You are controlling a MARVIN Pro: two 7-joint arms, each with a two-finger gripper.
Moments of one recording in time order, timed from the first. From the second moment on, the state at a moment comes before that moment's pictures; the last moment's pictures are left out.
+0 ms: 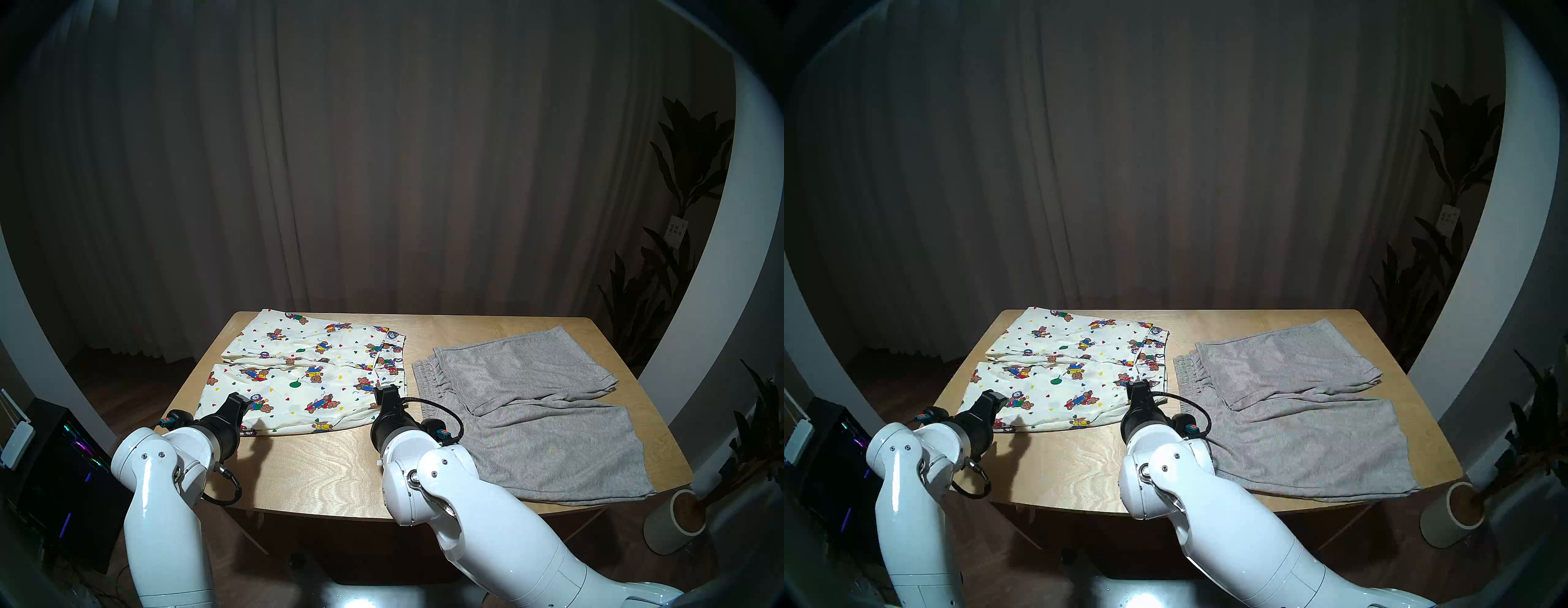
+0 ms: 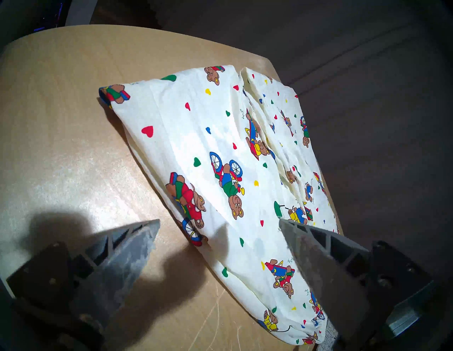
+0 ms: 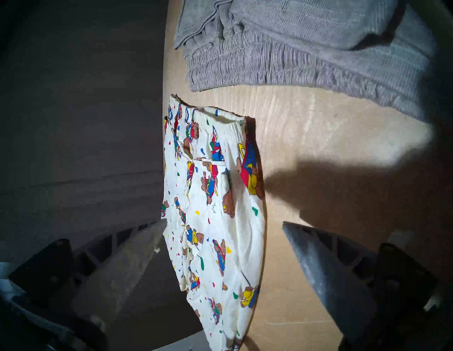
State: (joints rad) left arm 1.81 -1.65 -1.98 -2.05 -1.26 0.72 0.75; right arm -1.50 -1.36 0.78 -1.79 1.72 -0.53 -0.66
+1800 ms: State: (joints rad) left arm 1.55 -1.62 -2.00 -1.83 -1.32 0.82 1.02; right arm -1.31 -1.54 0.77 -1.47 1.69 -0.60 -0.72
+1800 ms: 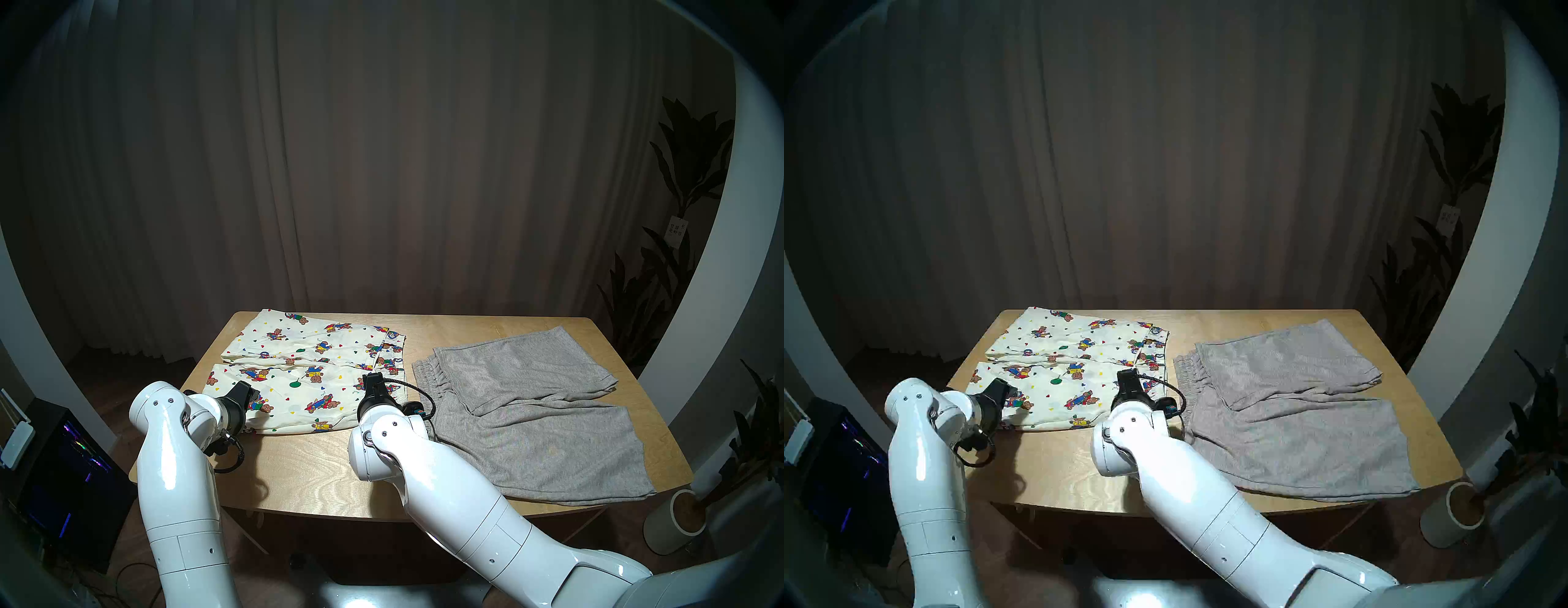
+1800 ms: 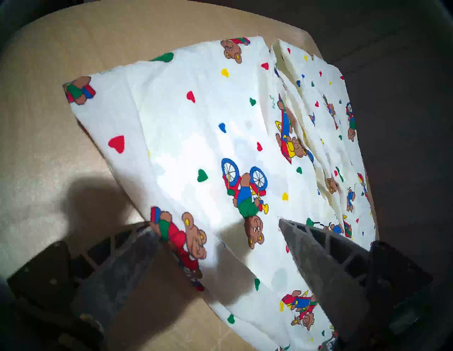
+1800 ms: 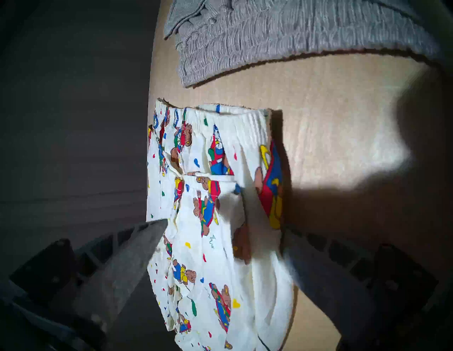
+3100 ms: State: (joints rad) left arm 1.53 -1.59 -2.00 -1.73 -1.22 0.73 0.95; right arm -1.29 -1.56 0.77 -1.38 1.74 -0.59 -0.66
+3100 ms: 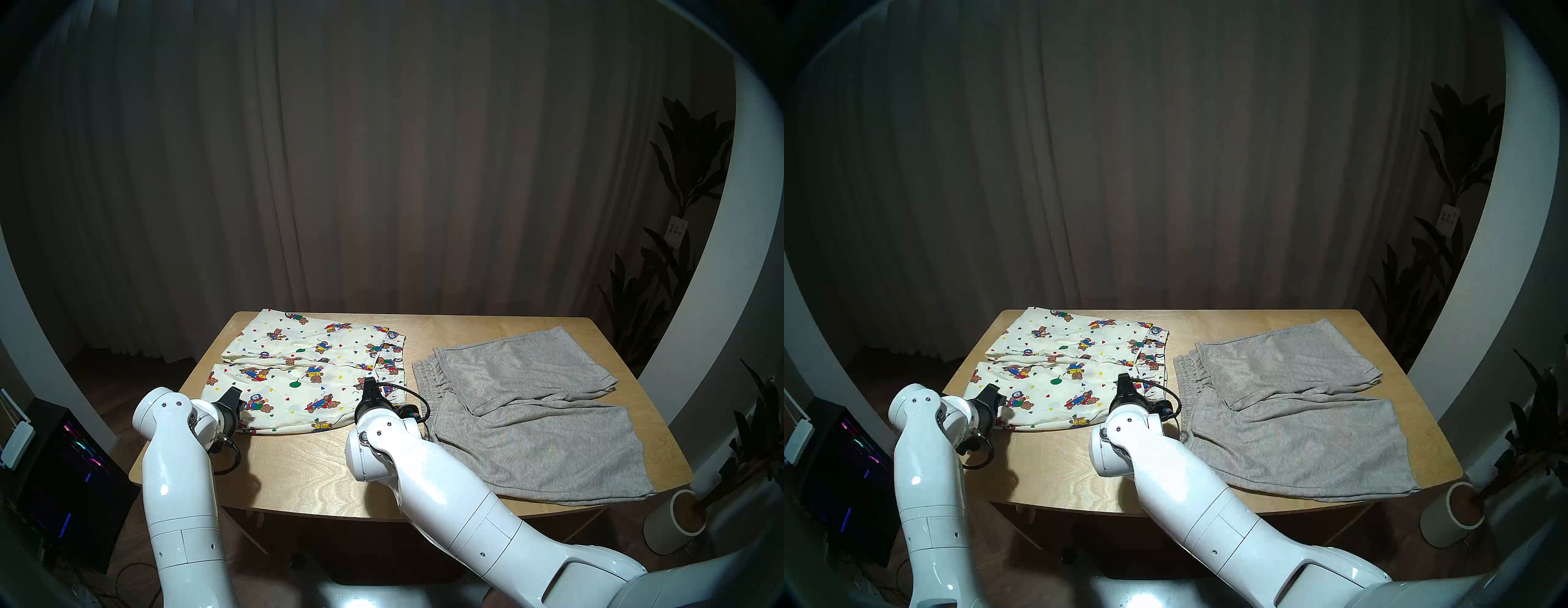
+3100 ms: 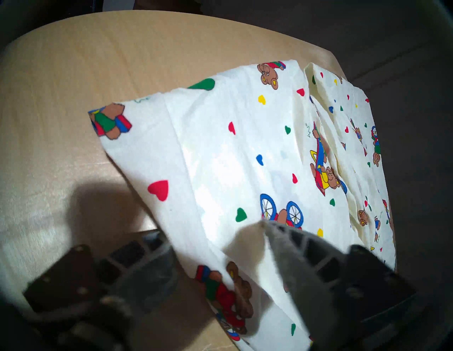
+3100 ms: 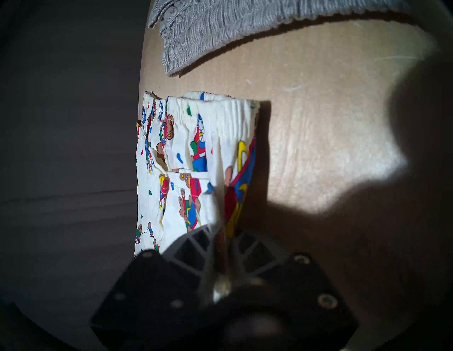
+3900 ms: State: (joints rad) left arm 1.55 -1.61 -1.97 -1.77 -1.23 0.72 0.96; right arm -1.35 -1.46 0.75 -1.54 1.74 -0.57 -0.74
